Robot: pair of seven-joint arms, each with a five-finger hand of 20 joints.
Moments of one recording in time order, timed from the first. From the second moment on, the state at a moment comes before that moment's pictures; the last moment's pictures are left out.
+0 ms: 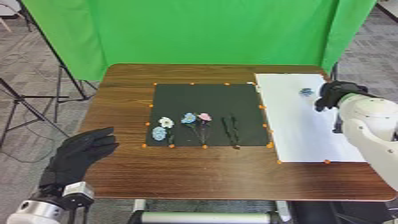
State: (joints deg) left arm 147.4 -42.7 -104.2 -128.5 32.8 11.3 19.9; right arm -70.9 -35.7 63.8 -92.4 -127.9 -25.4 29.8
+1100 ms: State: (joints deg) left arm 145.5 -42.4 -103.0 -127.7 32.8 10.6 20.1; right arm -72.0 -36.2 56.5 -87.1 -133.6 -10.1 35.2
